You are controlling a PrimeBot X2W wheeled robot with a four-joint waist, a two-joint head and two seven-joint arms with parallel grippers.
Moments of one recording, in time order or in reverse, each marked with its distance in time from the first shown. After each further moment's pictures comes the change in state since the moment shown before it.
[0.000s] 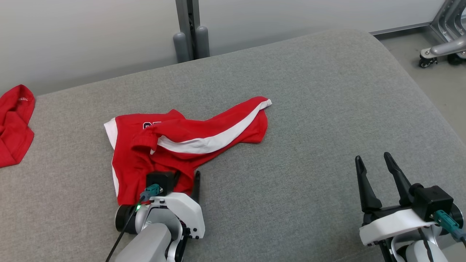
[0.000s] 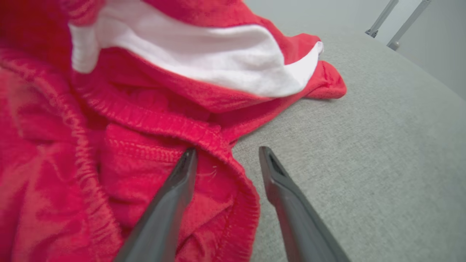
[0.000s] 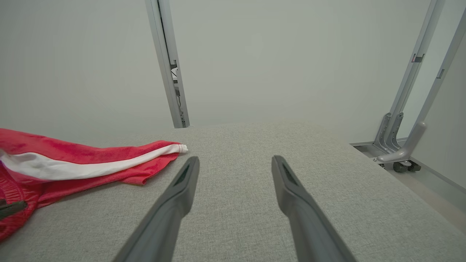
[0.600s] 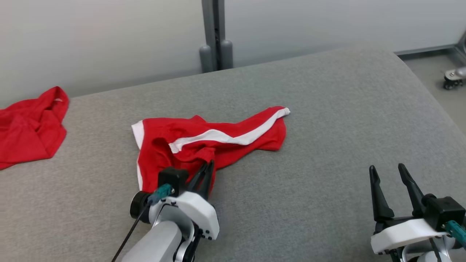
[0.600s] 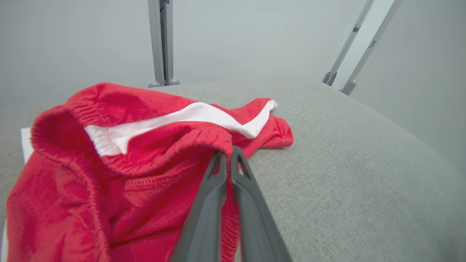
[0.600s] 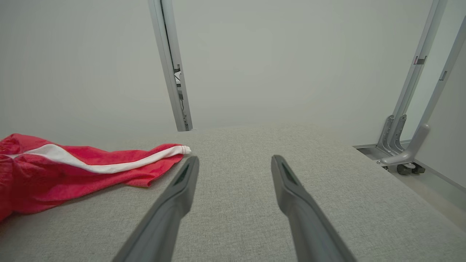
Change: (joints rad) left arm 0.037 0.026 -0.009 -0.201 0.061 -0.040 -0.025; right arm 0.046 0.000 -0.059 0.002 -0.012 0.000 0.000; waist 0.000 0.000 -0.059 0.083
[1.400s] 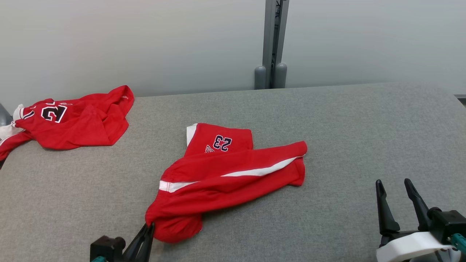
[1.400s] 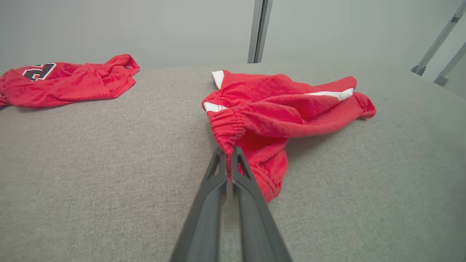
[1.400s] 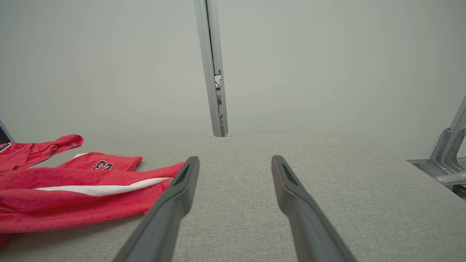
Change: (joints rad) left arm 0.460 0.386 0.097 -0.599 0.006 0.169 0.113; right arm 0.058 0.000 -0.032 0.004 0.010 0.000 0.000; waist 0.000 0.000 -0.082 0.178
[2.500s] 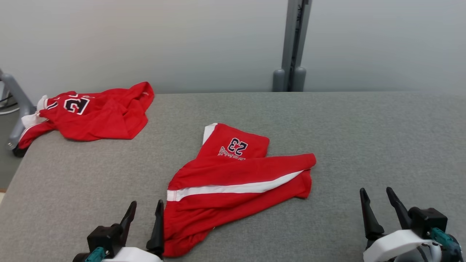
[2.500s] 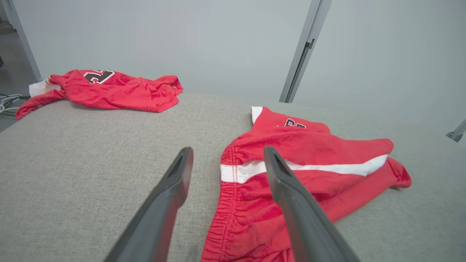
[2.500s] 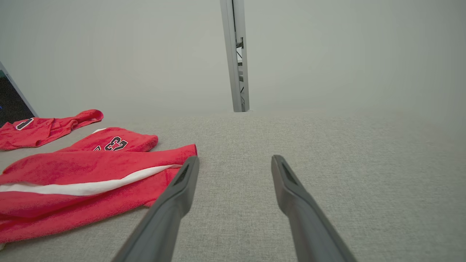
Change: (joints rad) left arm -0.019 -0.211 0.200 0.200 0.079 -0.080 -0.112; right arm -0.055 -0.001 0.054 0.161 0.029 0.000 -0.001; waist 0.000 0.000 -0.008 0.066
